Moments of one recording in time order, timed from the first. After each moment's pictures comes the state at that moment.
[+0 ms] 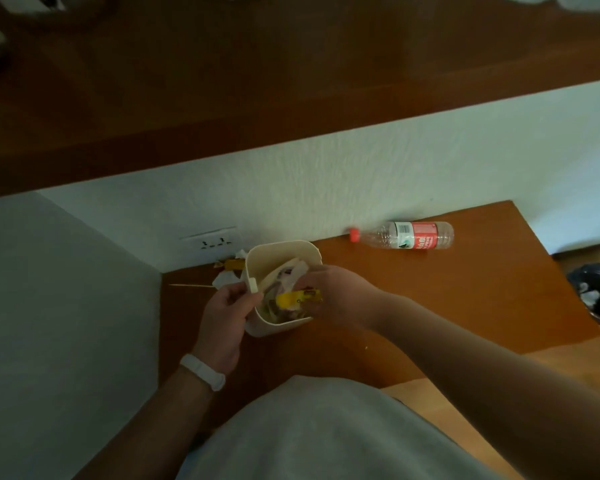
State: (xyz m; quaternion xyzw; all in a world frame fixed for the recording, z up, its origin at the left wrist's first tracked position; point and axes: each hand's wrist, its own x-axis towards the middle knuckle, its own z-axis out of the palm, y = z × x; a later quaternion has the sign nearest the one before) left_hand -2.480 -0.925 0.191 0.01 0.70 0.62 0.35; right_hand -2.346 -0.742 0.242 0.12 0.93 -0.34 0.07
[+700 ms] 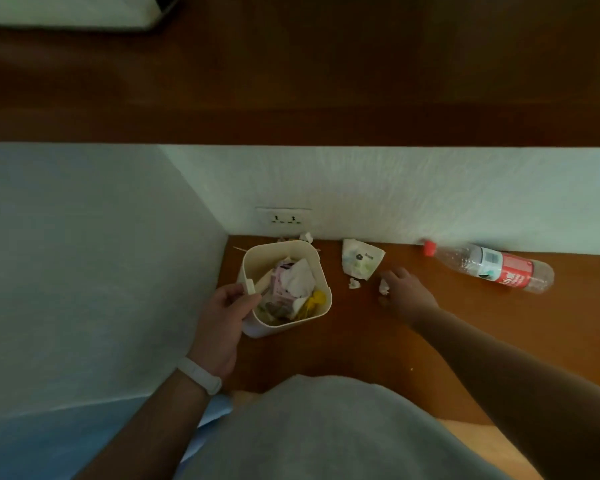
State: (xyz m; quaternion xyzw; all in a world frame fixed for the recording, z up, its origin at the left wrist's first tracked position) left_hand -2.493 -1.013 0.191 -0.09 0.71 0.65 0.26; right_hand -2.375 -0.701 0.124 0.24 0.93 -0.21 0.18
